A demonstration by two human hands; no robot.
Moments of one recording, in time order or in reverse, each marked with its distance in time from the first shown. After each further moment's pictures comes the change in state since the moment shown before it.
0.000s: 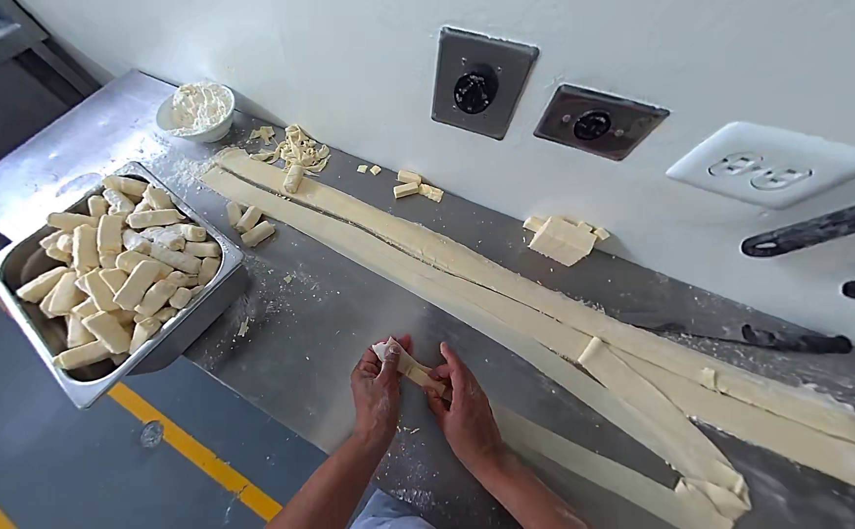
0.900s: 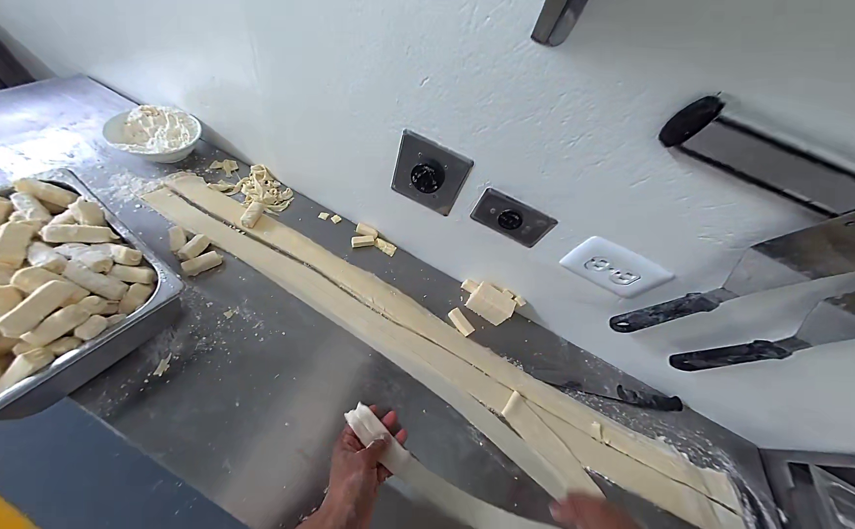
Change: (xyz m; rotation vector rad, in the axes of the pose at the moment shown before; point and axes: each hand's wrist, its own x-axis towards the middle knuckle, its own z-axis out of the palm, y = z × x) left_hand -0.037 -0.003 0.035 -0.339 -0.071 -0.484; right_hand -0.026 0.046 -0.249 -0.508 -0.939 0.647
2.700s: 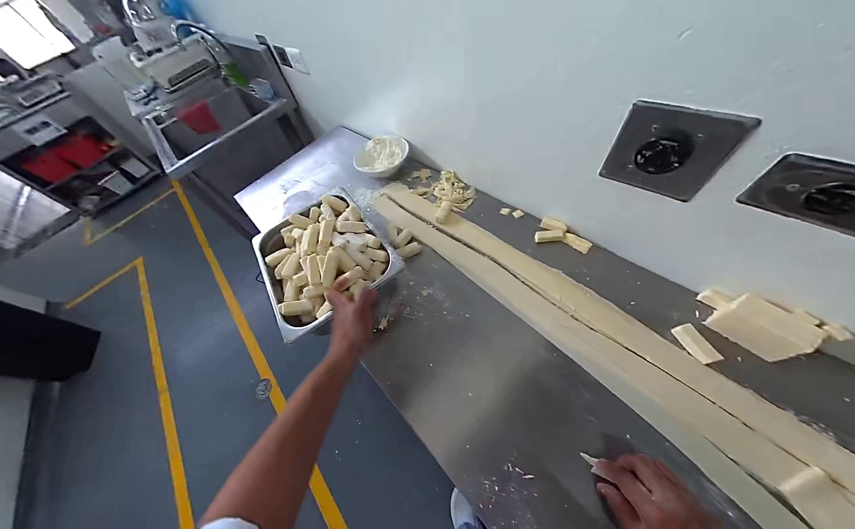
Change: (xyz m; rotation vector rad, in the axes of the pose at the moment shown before) left_hand -0.028 0.238 -0.114 0.713 0.492 0.746; right_hand 0.101 -0.119 0.073 0.003 0.747 -0.838
